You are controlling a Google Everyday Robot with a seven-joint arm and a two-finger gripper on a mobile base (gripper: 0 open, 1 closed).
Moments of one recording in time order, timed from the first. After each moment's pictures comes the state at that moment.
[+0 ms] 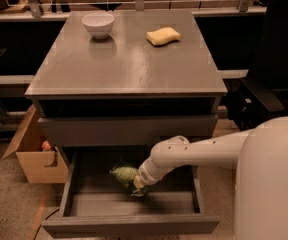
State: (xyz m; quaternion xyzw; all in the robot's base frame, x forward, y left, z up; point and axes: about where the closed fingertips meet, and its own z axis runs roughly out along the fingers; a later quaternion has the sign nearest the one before) arm 0.531 0.014 0.446 -0.33 0.92 0.18 0.11
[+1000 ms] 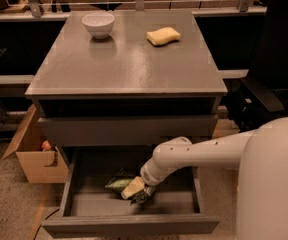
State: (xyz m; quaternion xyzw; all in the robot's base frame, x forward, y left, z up) arm 0.527 0.005 0.445 -0.32 0.93 0.17 0.11
